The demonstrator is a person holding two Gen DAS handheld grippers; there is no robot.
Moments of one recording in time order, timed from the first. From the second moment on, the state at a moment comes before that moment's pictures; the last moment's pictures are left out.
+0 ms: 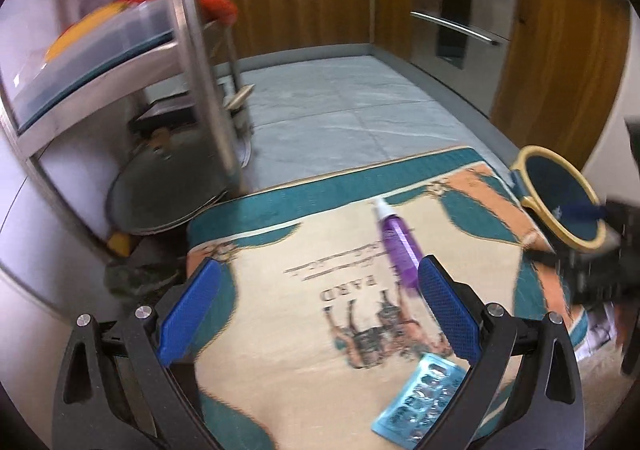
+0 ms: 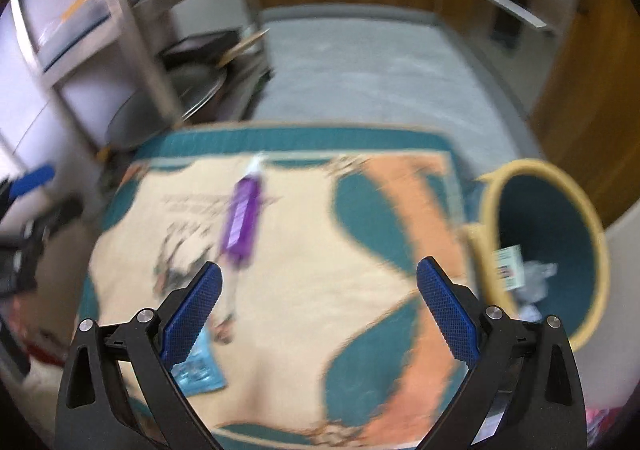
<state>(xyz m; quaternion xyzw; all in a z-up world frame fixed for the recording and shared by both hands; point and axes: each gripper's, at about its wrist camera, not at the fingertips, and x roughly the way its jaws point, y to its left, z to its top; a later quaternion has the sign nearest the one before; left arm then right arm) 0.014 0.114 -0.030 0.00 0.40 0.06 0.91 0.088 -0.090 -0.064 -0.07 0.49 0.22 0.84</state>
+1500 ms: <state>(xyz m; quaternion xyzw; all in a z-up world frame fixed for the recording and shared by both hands) 0.044 0.123 -0.063 -0.01 0.46 0.10 0.88 0.047 -0.027 -0.134 -0.12 0.56 0.32 0.75</state>
